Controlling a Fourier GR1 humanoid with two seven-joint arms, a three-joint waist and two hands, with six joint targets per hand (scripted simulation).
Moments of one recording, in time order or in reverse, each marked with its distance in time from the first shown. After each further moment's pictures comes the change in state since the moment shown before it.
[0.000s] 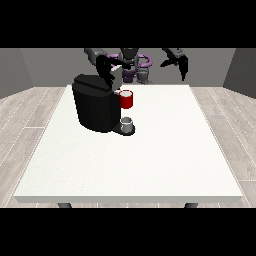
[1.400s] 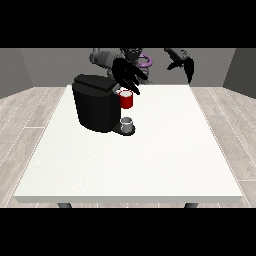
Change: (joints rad) left arm -0.193 -0.026 -0.084 0.010 -0.003 -0.063 -0.023; right arm -0.120 -0.253 -0.073 -0.160 0.186 0.019 0.334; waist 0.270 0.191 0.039
